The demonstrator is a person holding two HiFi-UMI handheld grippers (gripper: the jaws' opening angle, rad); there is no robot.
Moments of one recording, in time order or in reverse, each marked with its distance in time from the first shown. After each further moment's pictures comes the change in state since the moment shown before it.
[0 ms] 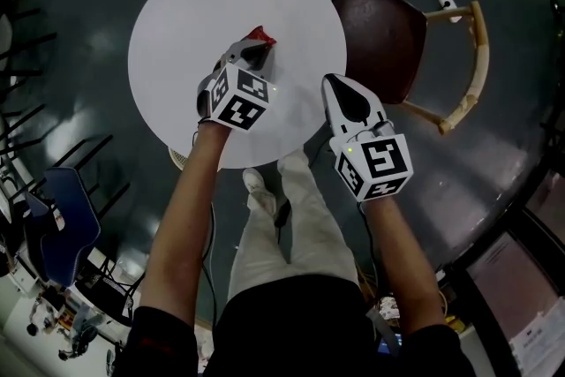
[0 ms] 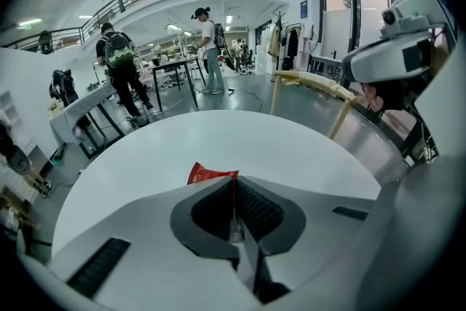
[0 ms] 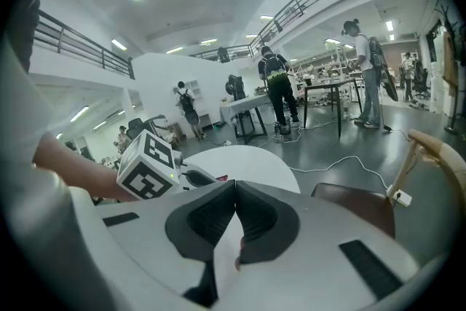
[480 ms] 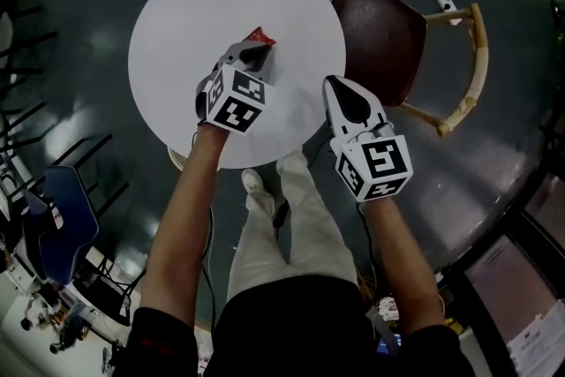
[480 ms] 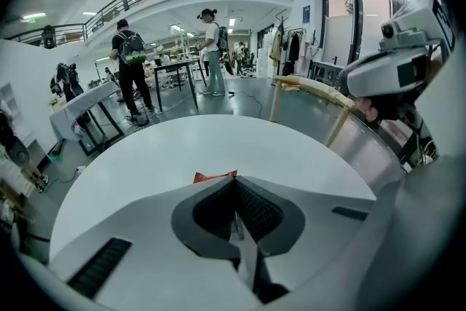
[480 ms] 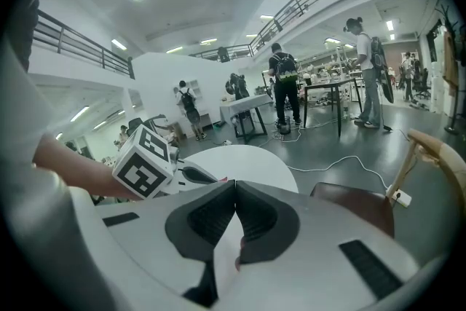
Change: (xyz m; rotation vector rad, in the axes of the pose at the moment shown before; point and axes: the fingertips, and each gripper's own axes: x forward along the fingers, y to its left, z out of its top) left arm -0.006 -0.002 0.007 -0.029 -0.019 -0.012; right arm -0.002 -0.006 -0.002 0.000 0.005 0.000
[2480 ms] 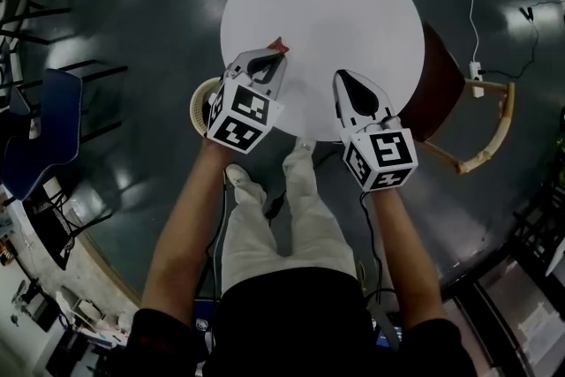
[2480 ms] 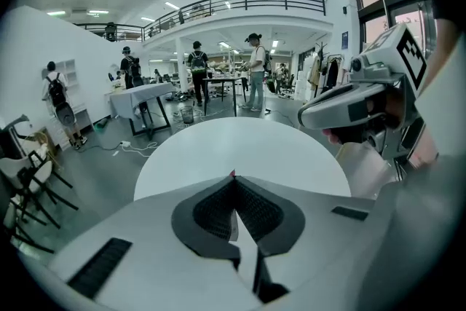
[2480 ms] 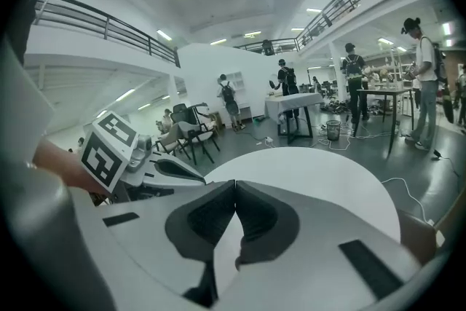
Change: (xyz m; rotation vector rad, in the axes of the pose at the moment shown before) left arm -0.224 0.044 -0.139 -0.260 -0.136 0.232; right arm 0.037 0.227 -0.008 -0.216 0.044 0.275
